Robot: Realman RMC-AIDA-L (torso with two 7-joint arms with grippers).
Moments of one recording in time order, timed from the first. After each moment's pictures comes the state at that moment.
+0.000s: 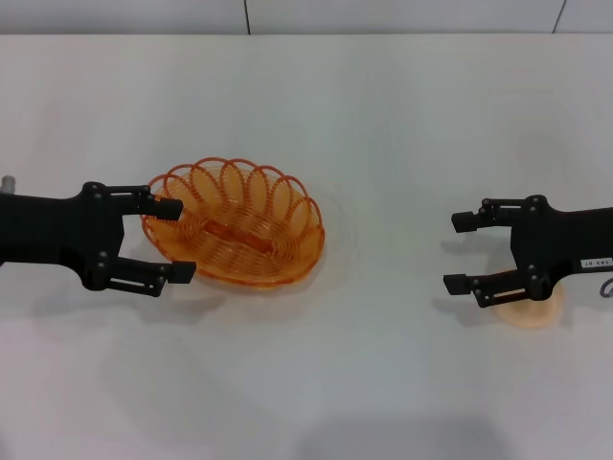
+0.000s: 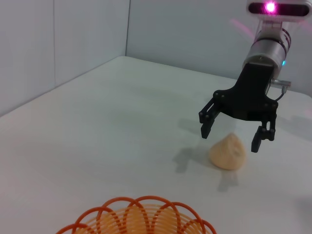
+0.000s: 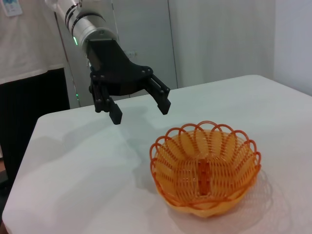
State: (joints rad) left arm -0.55 -1.91 0.72 0.63 2.11 1.74 -1.29; right arm 0.52 1.96 -1.08 -0.65 -1.80 -1.51 1.26
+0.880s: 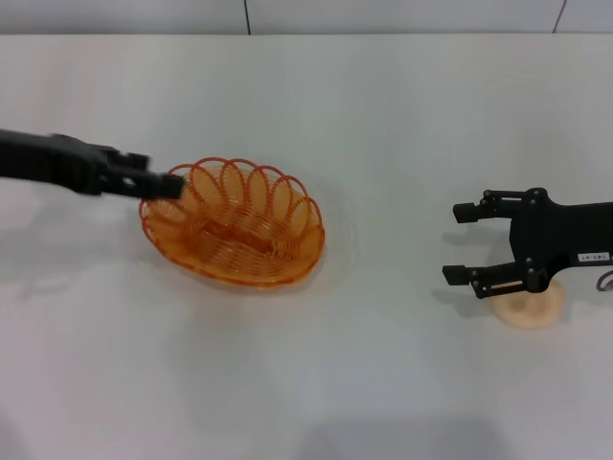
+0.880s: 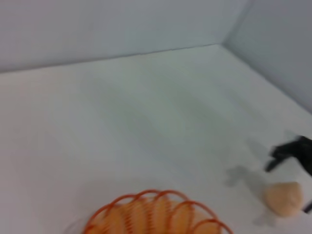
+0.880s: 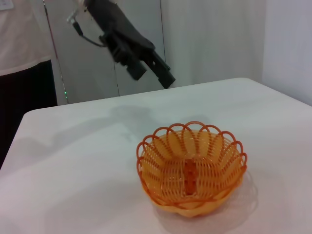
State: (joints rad) left arm -0.56 -1.99 0.72 1.09 2.21 1.78 -2.12; right arm 0.52 1.97 -1.07 -0.65 -1.80 -1.48 1.23
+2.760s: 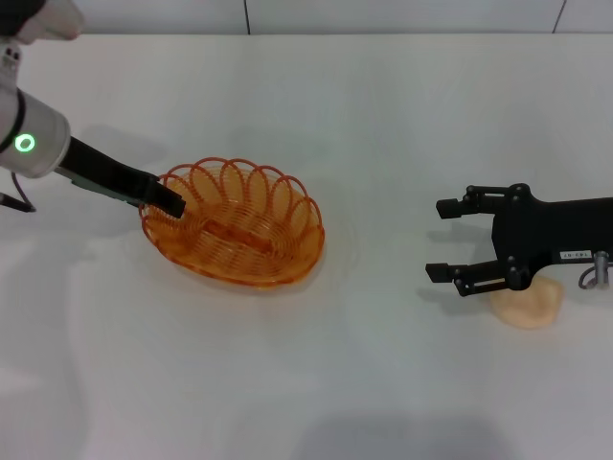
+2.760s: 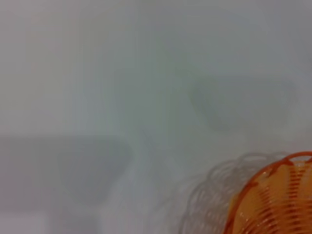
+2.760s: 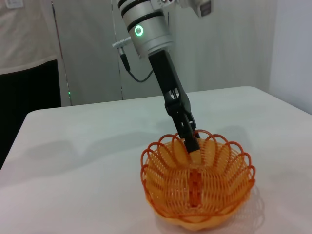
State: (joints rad) left arm -0.78 -2.04 0.89 0.83 2.70 1.39 -2.48; right arm 0.52 2.00 -1.07 -0.69 -1.80 -1.46 1.21
